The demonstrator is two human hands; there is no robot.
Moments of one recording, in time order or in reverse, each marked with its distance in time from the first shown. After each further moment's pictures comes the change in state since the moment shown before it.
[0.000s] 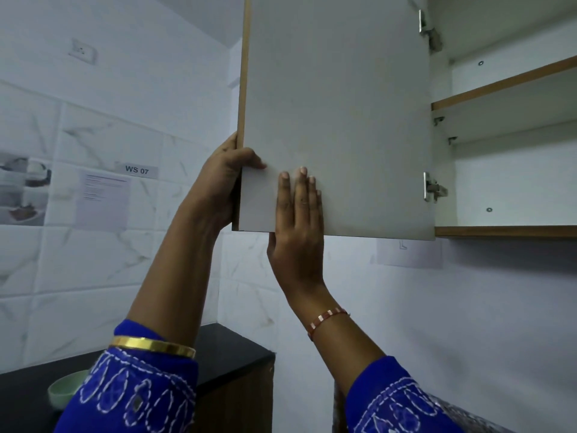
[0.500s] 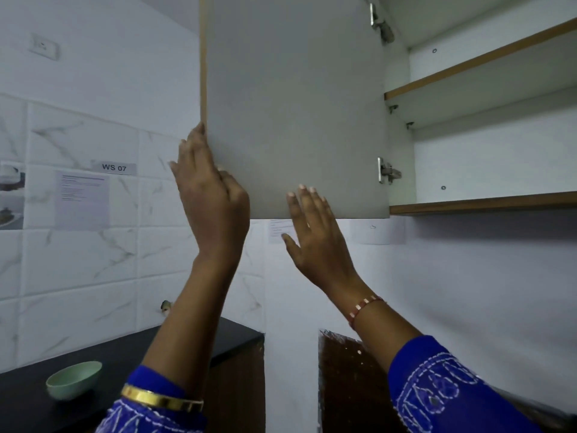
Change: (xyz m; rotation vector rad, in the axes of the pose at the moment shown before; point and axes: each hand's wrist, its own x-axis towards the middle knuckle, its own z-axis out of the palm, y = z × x) left_hand -0.065 -0.006 0.069 0.703 0.575 0.462; right_hand -0.015 0.087 -0.073 -0.089 -0.325 -0.200
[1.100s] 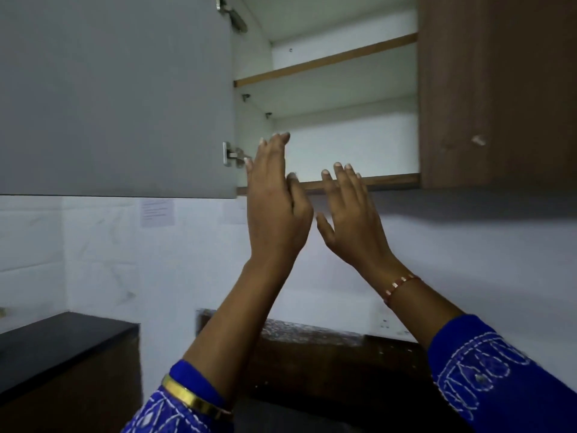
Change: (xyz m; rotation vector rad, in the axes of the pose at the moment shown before) left_hand -0.158 0.232 0.112 -0.498 -0.345 -0.019; right_hand -0.096 0.237 -0.203 -0.381 -0.186 0.102
